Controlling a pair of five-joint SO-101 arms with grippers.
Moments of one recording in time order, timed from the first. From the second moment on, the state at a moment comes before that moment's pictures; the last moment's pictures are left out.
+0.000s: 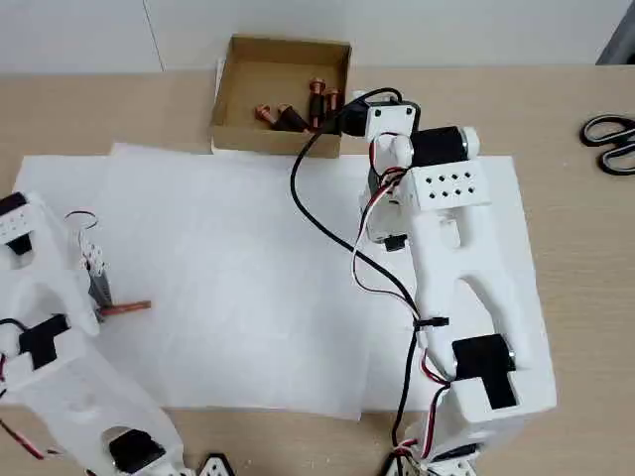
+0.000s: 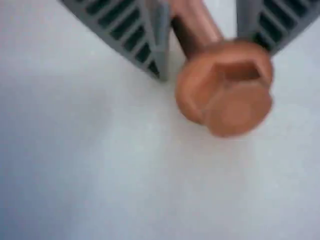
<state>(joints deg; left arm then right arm) -35.4 24.4 -1.9 95.9 59.7 -13.5 6.7 -14.1 97.2 3.6</state>
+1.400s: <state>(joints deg) -33.7 25.1 -10.1 98.9 55.3 -13.5 6.7 -14.1 97.2 3.6</state>
